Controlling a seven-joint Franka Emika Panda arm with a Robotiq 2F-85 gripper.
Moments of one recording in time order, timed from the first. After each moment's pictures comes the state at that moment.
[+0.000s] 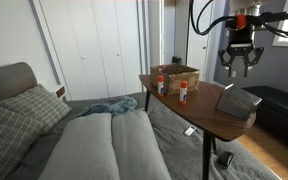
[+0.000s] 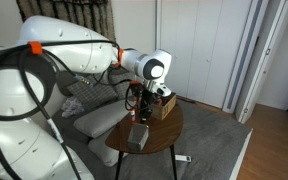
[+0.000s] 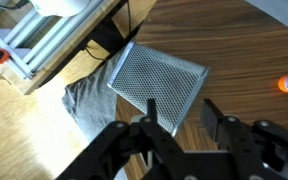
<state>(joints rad) -0.14 -0.32 0.00 -2.25 0.12 1.63 0.63</state>
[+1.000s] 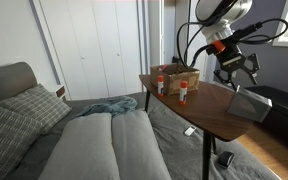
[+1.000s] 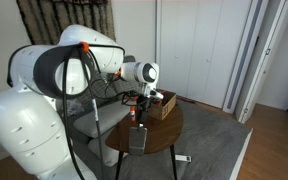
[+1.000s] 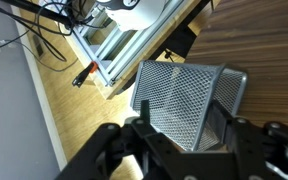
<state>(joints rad) -0.06 -0.11 0.08 -2.15 -0.12 1.42 0.87</state>
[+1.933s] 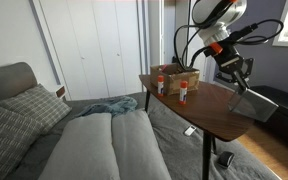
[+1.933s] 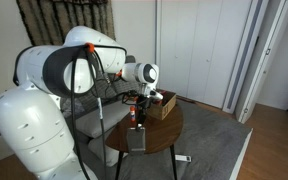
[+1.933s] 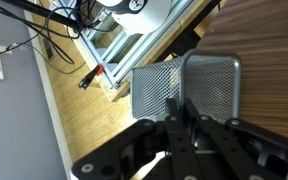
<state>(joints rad) -0.03 -0.07 0.07 -2.12 -0.12 1.39 0.88</state>
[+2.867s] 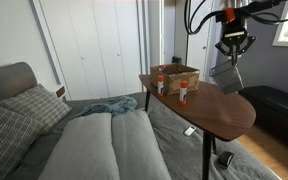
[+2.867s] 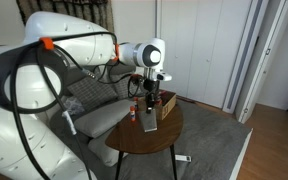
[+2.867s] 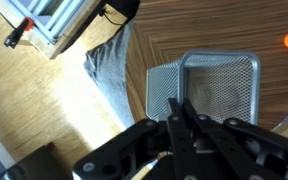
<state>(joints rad) -0.05 -0.27 -0.01 -2.10 -0.05 1.62 0.76</state>
